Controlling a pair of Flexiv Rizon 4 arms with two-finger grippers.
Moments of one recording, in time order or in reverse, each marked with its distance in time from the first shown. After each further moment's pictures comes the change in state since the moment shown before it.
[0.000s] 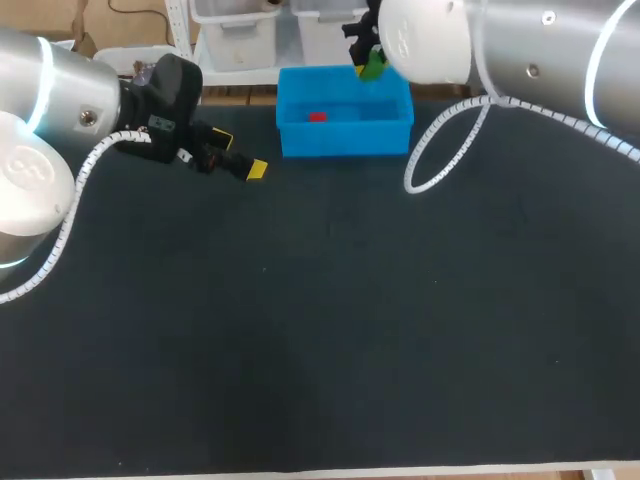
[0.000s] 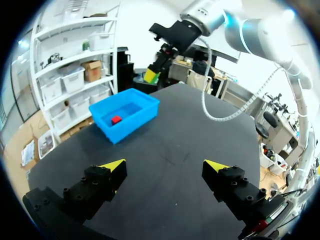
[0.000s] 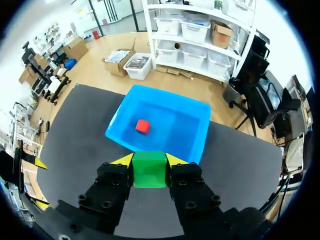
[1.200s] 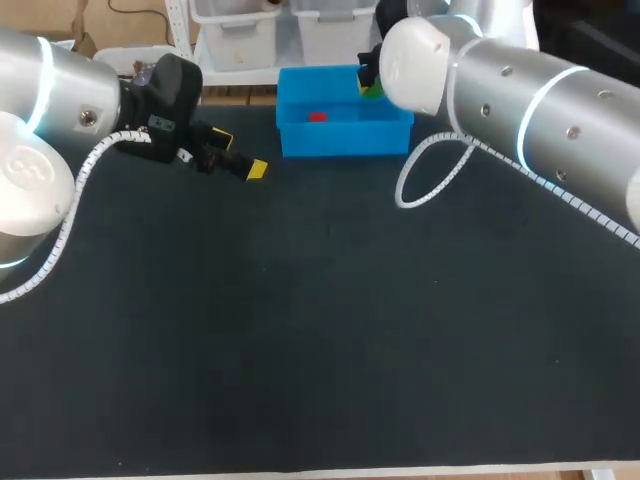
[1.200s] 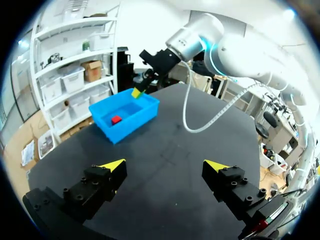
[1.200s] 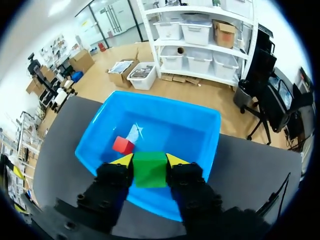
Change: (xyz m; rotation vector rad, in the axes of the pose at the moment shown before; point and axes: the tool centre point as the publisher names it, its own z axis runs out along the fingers) left arm 0.000 0.000 0.000 0.000 0.000 0.000; right arm -0.016 -0.043 0.089 -0.094 -0.112 0.046
